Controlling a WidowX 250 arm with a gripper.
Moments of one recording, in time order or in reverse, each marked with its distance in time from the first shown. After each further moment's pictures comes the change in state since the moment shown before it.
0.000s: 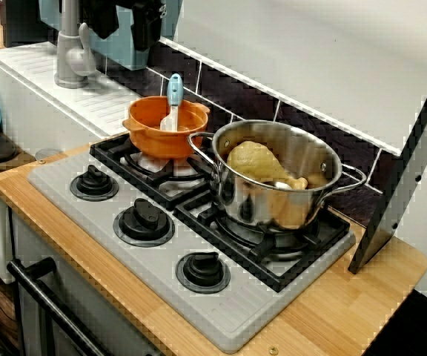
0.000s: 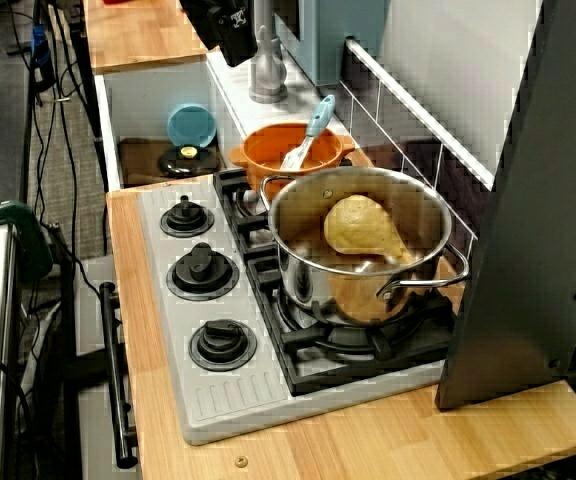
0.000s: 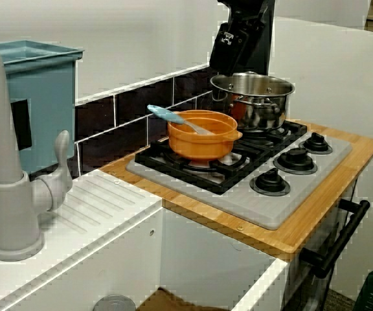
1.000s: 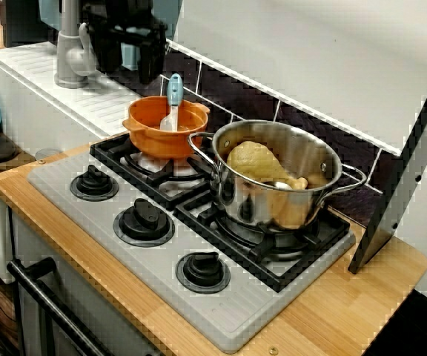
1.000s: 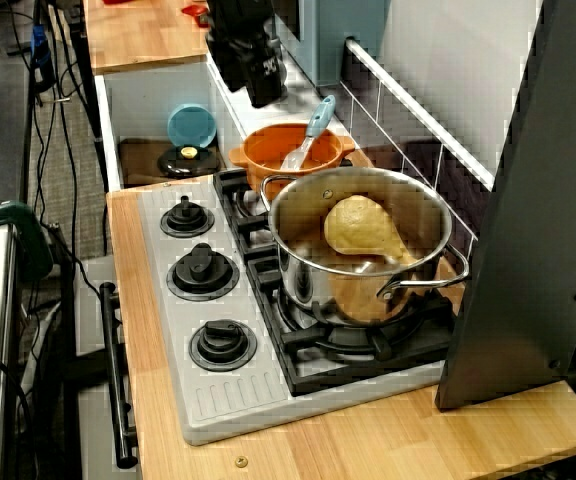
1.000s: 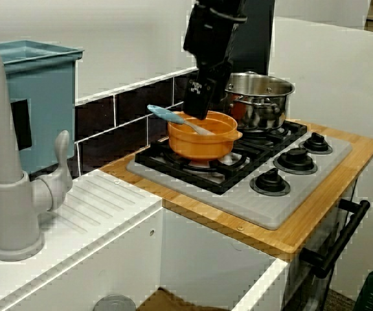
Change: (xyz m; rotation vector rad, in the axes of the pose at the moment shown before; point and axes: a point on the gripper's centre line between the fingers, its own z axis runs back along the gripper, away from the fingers) arm 0.006 0.014 -0.059 -0.019 0.095 0.047
